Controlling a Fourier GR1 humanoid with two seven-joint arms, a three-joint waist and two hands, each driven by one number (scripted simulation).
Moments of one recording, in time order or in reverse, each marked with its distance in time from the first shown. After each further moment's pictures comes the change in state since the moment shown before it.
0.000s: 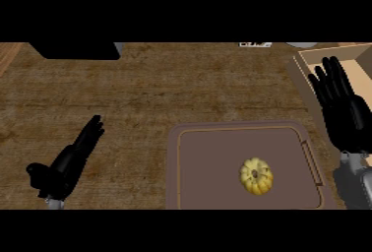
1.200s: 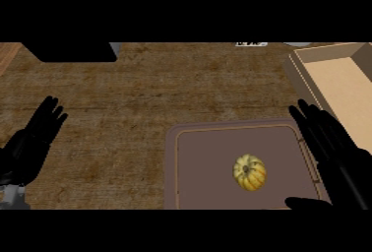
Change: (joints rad) left arm -0.041 0.056 0.216 -0.078 0.170 0.047 0.204; right arm 0.096 -0.421 0.510 -0.596 1.024 0.122 0.678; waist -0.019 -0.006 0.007
